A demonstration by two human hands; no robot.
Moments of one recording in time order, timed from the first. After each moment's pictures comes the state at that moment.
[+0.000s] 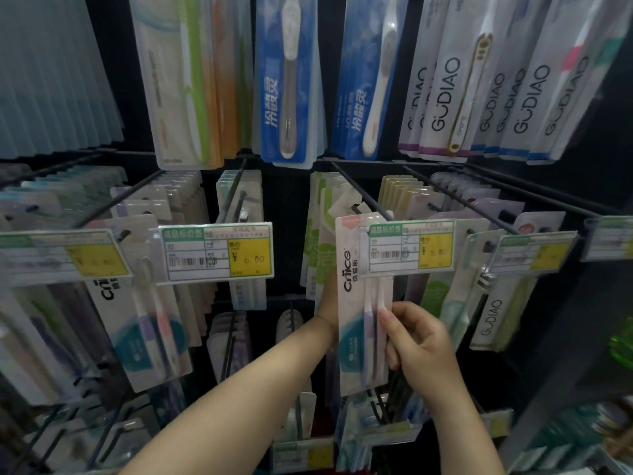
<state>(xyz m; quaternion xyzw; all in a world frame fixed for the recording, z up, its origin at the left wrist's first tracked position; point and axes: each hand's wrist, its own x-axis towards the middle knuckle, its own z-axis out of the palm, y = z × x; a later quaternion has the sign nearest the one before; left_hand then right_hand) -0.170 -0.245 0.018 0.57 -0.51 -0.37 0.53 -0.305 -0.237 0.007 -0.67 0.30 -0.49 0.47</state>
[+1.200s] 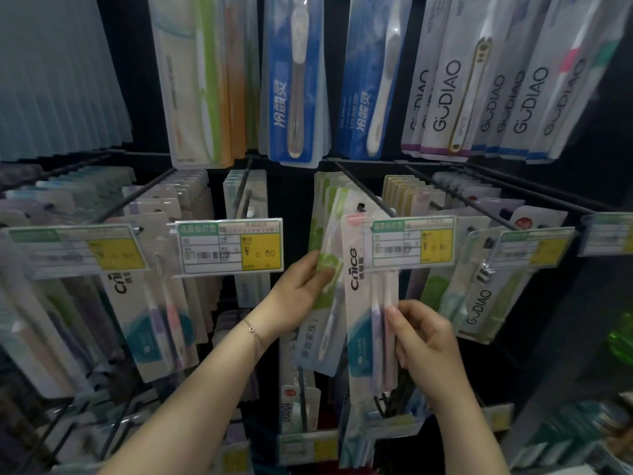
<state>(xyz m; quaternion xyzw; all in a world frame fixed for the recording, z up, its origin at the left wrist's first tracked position) -0.104 -0.227 0.019 0.47 -0.61 -0.29 0.57 -0.308 -0.230 0.007 -0.67 0.32 -0.50 0.44</state>
